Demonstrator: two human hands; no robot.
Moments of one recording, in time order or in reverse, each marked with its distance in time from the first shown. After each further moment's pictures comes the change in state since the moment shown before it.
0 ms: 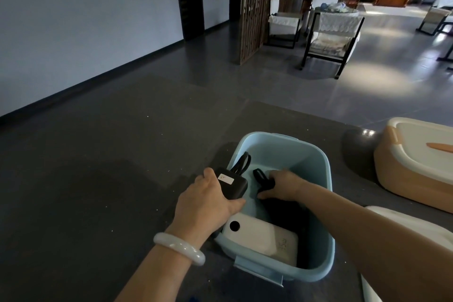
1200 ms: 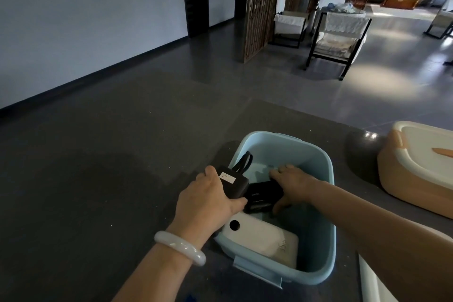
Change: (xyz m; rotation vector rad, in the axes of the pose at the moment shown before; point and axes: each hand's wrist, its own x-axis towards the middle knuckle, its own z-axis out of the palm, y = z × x) left_hand 0.000 -0.001 0.002 0.011 0.006 -0.011; right_hand 0.005 0.018 -0.010 -0.388 0.046 -0.324
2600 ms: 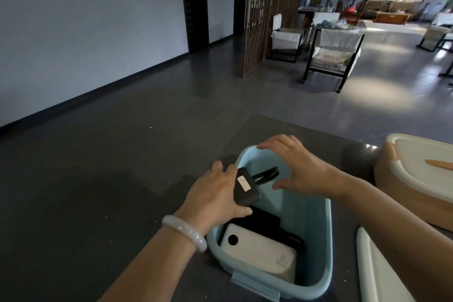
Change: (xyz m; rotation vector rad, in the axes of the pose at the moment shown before) left_hand 0.023 0.014 -0.017 0.146 -0.003 0.348; right_hand -0.063 -0.014 -0.092 0.329 0.508 -0.248
